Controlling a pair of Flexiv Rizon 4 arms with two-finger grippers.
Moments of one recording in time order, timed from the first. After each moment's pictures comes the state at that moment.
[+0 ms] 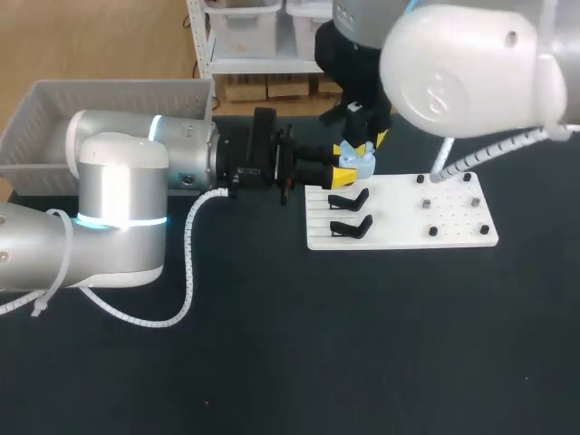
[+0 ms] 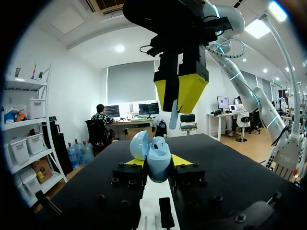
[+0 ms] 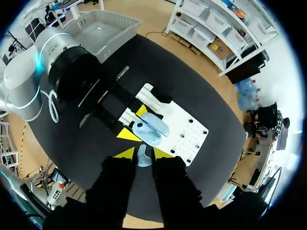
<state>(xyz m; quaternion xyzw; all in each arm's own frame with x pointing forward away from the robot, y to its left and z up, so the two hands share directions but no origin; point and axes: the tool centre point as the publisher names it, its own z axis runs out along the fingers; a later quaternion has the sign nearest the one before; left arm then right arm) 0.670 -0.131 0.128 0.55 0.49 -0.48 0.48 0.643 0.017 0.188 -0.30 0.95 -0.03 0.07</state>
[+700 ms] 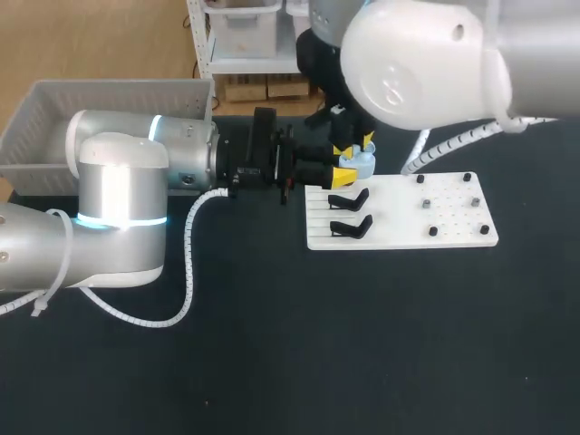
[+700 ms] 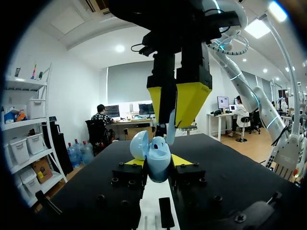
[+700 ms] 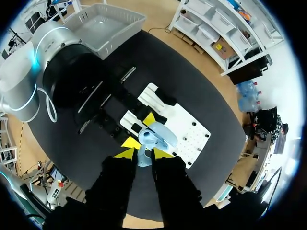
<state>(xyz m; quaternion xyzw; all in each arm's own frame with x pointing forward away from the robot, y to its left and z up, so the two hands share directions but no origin) 0.670 -0.131 0.128 0.55 0.49 -0.48 0.48 0.649 0.031 0.177 -0.31 0.95 -0.04 0.05</state>
